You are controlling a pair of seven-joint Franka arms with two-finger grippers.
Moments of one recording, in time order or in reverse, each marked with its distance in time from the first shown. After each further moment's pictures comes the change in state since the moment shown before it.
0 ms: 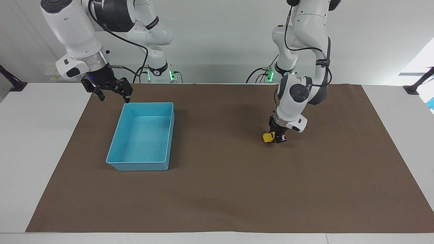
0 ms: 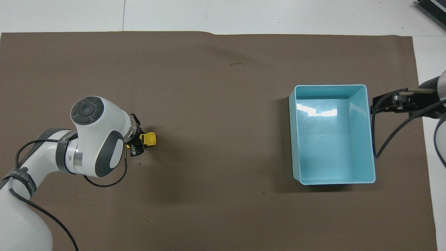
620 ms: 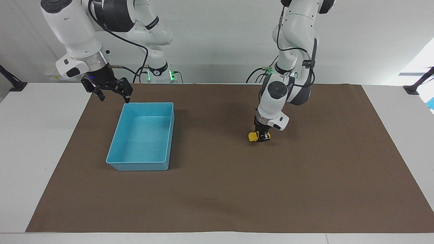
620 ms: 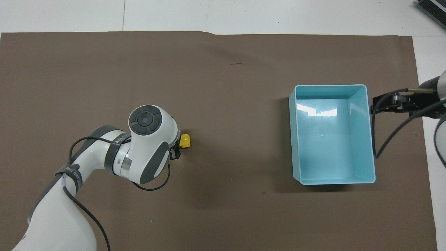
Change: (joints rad) left arm -0.134 0.029 0.000 0.035 0.005 0.022 -0.146; right arm 0.000 0.000 0.000 0.000 0.000 0.000 0.000
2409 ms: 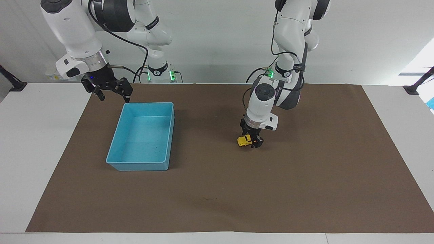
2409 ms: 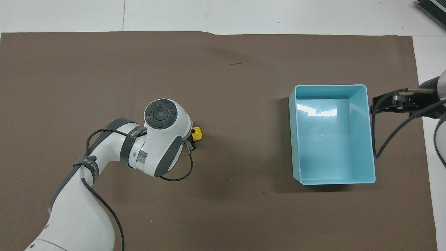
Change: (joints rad) left arm -0.157 0.116 0.029 0.164 -0.003 0.009 -0.374; right arm 0.000 0.000 0.000 0.000 0.000 0.000 0.000
